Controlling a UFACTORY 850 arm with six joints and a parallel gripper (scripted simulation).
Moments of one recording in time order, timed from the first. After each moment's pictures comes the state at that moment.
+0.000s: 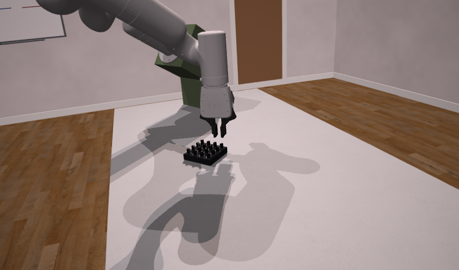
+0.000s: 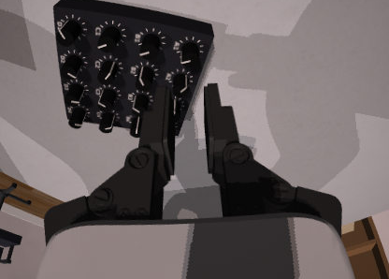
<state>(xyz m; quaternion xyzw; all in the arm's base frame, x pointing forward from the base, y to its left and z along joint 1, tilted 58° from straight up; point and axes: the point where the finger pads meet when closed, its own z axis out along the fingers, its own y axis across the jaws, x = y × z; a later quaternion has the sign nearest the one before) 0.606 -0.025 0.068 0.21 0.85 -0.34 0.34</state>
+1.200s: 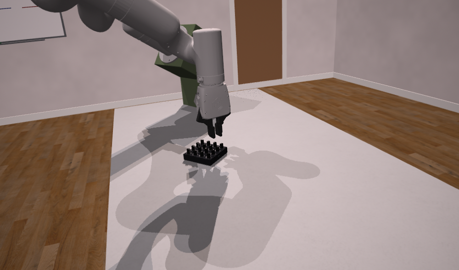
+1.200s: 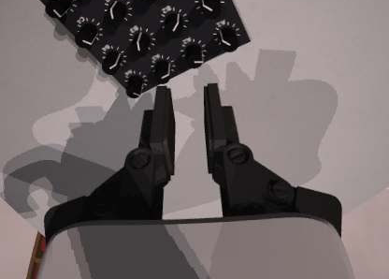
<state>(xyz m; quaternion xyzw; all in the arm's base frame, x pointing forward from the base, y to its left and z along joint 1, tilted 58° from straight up) 0.613 -0.026 0.091 -0.13 0.86 -0.45 0.19</state>
